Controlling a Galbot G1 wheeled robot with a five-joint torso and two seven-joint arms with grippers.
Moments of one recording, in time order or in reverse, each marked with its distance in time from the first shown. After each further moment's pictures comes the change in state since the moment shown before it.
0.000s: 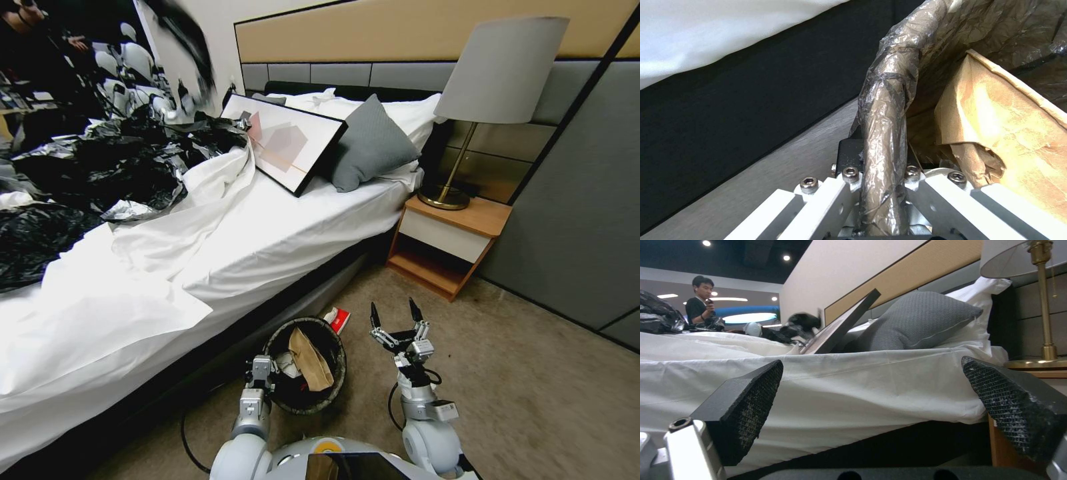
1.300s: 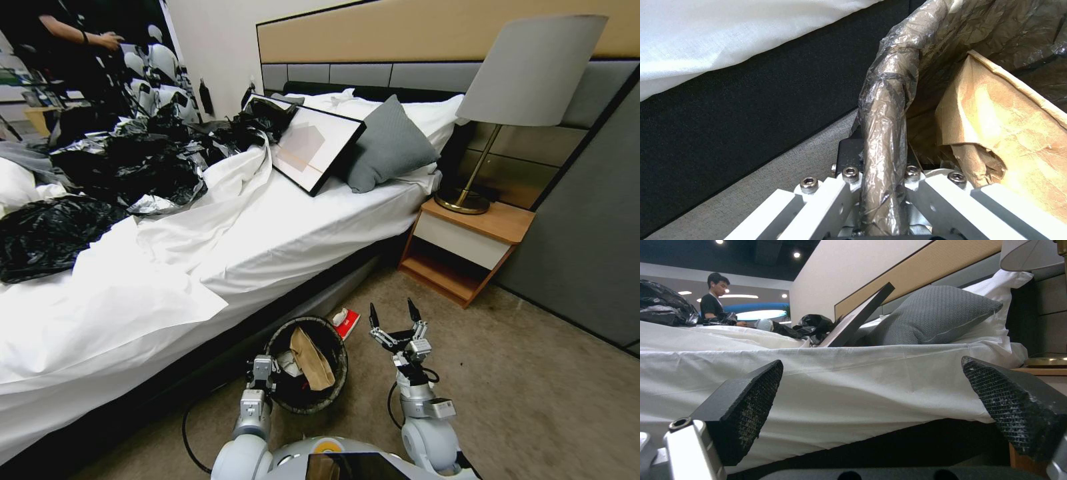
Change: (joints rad) left arm 0.002 -0.003 0.001 0.007 0.006 -0.039 0.010; right arm 0.020 0.004 0.002 -0.026 -0.011 -0.001 -0.004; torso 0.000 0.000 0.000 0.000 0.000
